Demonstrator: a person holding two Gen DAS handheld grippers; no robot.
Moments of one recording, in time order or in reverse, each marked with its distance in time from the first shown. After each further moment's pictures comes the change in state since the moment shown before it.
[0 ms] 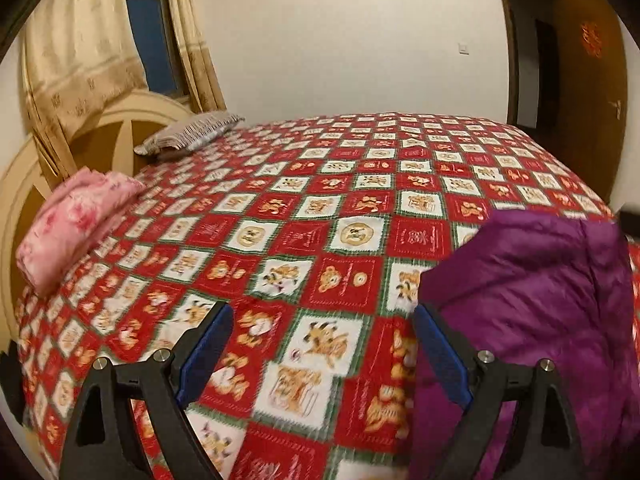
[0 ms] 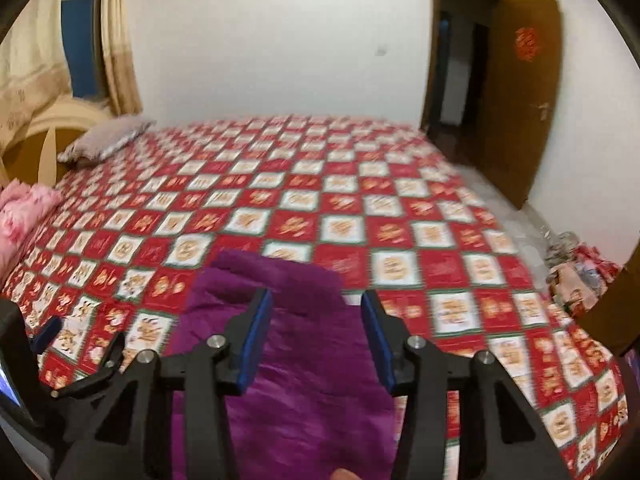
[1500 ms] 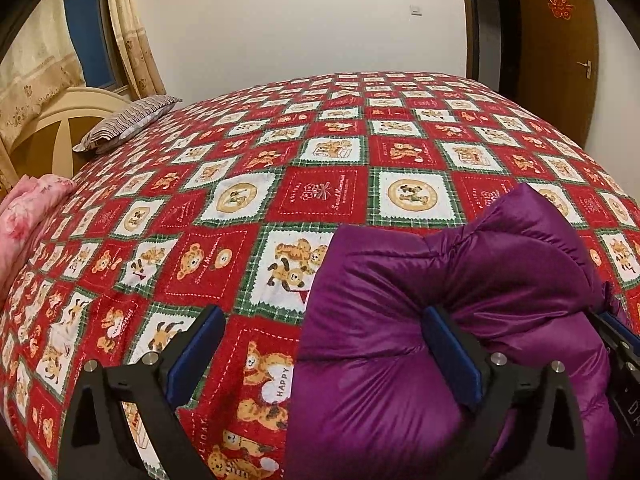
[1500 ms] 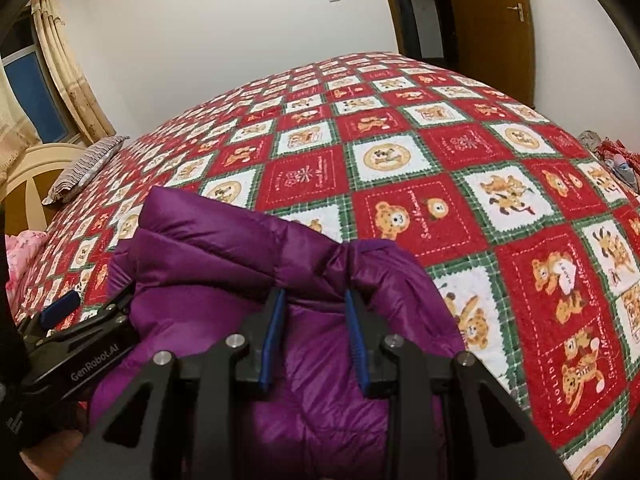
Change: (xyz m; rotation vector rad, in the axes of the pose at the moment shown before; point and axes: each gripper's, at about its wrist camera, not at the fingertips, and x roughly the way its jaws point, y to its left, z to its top) left arm 0.094 -0.114 -0.028 0.110 0.089 -0.112; right arm 0.125 -0.095 -0.103 0.262 0.034 0.095
